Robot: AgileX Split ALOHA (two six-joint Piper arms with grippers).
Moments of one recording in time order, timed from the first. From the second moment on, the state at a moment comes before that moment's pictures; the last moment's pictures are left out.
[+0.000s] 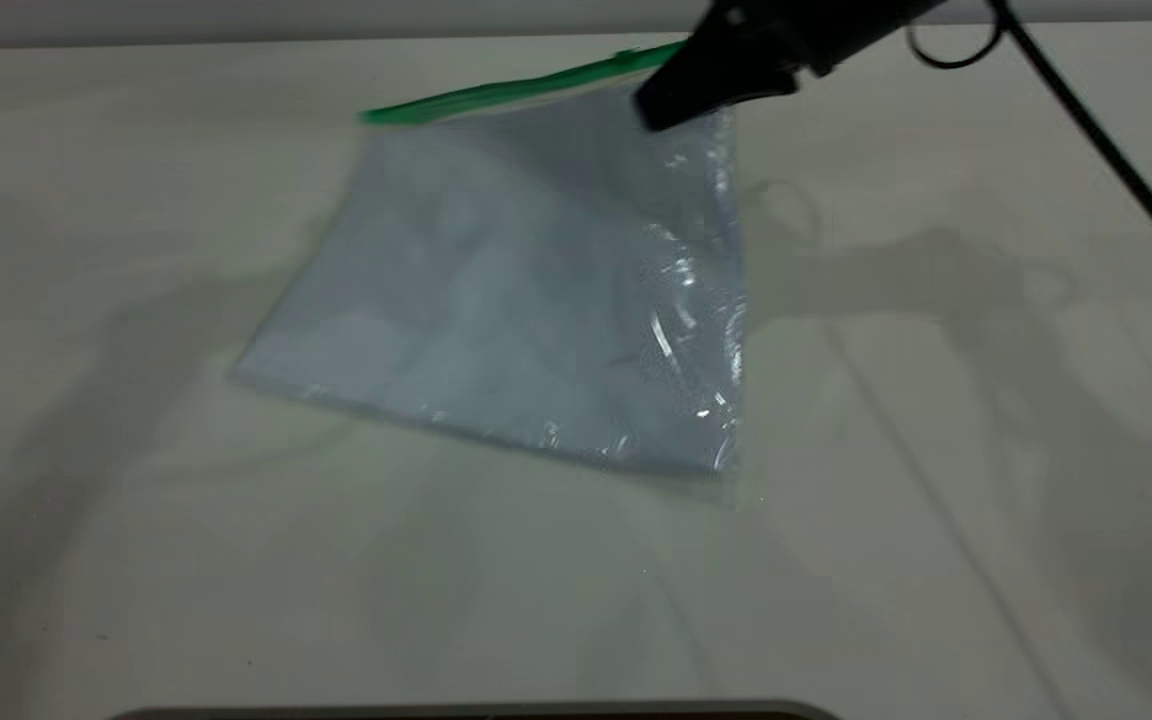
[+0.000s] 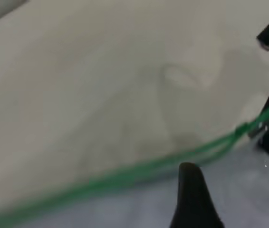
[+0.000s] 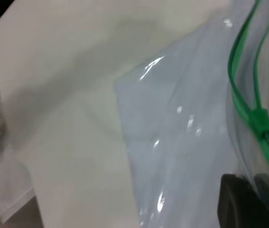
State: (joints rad) left arm -0.24 2.05 -1.45 -1.01 0.63 1.22; right arm 0.22 2.37 -1.51 1.27 0.92 -1.48
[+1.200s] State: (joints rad) left arm -0.34 2.45 -1.84 -0.99 0.91 1.28; right arm 0.22 2.37 -1.51 1.26 0.93 -1.48
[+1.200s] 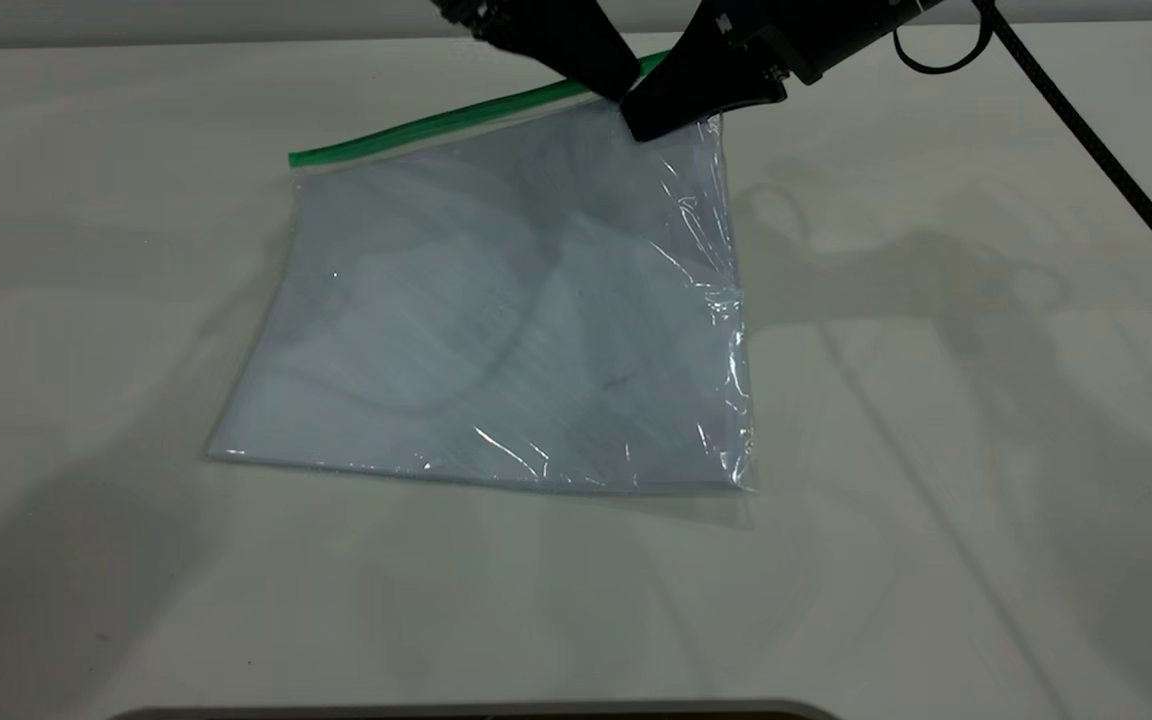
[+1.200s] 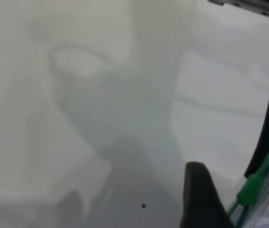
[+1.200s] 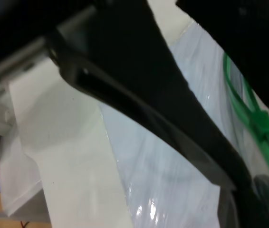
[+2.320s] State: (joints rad) left arm -0.35 2.45 -1.84 -1.01 0.84 1.29; right arm 0.19 2.36 -1.51 1.29 0.93 -1.48
